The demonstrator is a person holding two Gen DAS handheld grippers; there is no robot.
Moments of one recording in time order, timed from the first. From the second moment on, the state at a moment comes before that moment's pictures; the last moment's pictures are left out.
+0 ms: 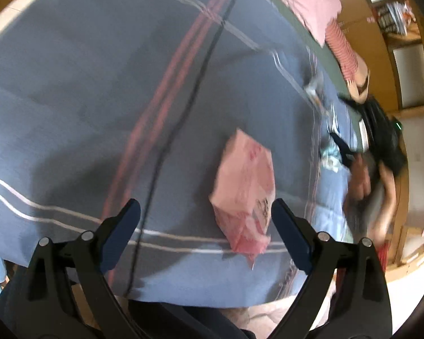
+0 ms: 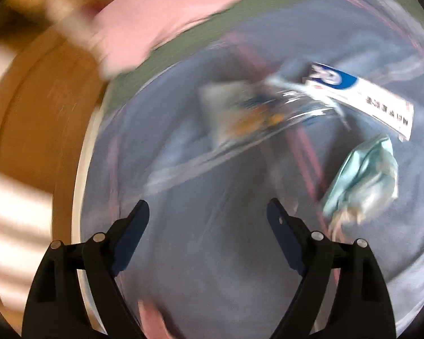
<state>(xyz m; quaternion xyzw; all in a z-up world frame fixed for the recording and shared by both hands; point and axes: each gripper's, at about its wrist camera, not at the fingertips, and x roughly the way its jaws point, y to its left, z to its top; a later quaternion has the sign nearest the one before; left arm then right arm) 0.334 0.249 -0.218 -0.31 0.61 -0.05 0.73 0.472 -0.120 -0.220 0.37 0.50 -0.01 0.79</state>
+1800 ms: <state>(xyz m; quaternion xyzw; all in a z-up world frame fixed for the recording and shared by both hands) 0.346 0.183 -0.246 -0.28 0.62 -0.15 0.72 0.302 -0.107 -0.173 0.09 0.58 0.01 0.81</state>
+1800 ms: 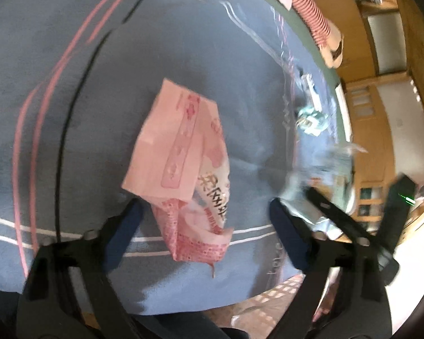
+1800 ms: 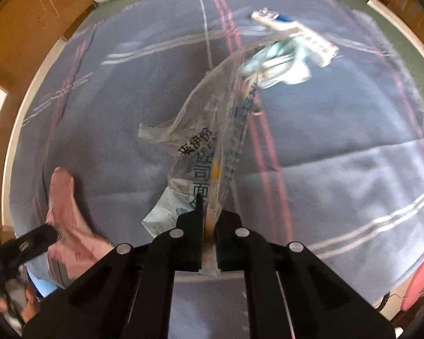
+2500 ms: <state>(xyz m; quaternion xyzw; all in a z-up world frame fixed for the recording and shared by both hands) 0.246 0.101 -0.107 -0.03 0.38 -0.25 0.89 0.108 -0.175 -0.070 0.10 0.48 -0.05 0.87</state>
